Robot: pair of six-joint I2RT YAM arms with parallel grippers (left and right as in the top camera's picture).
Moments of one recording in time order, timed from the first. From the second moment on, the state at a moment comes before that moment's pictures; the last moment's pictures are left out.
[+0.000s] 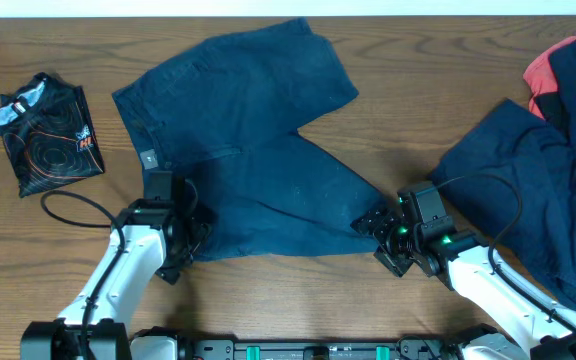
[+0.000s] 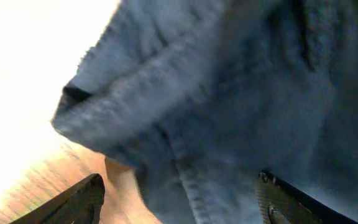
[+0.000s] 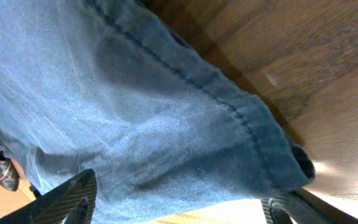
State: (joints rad) left arm -0.04 1.35 0.59 -0.73 -0.03 -1.02; right arm 0.37 1.31 0.46 -0.28 -0.35 1.24
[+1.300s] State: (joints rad) left arm -0.12 1.33 0.82 -0.73 0.13 -0.66; right arm 0.09 1.21 0.57 -0.35 -0.28 1.00
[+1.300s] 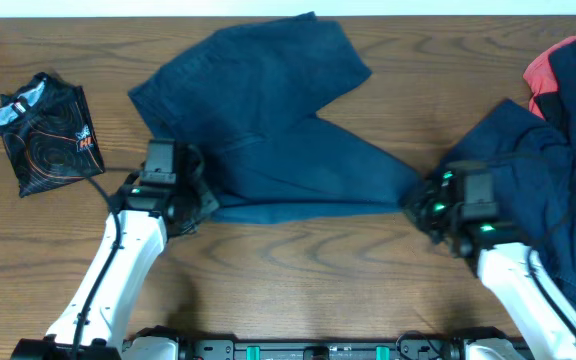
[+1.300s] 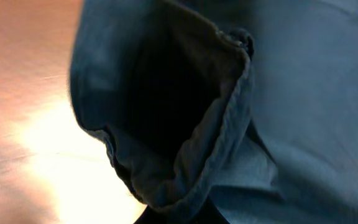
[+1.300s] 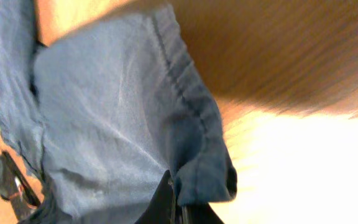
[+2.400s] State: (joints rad) left arm -0.40 0.65 0.87 -0.76 -0.14 -0.75; right arm -0.01 1.10 1.29 -0.59 -0.37 0.38
